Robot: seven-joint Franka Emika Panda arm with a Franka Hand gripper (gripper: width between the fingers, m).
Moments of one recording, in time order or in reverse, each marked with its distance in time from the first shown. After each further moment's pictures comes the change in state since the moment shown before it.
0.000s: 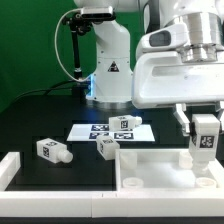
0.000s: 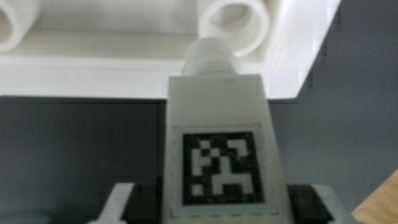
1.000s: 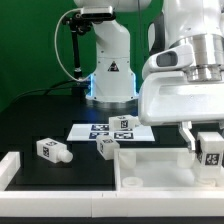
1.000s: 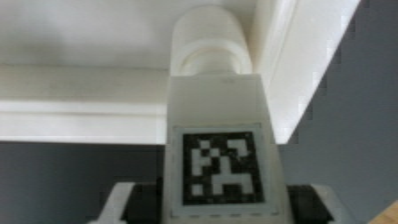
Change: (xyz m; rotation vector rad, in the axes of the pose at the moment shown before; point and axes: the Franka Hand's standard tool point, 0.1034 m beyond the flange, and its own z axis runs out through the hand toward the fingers) arm -0.017 -0.007 0.028 -0.006 0.009 -0.022
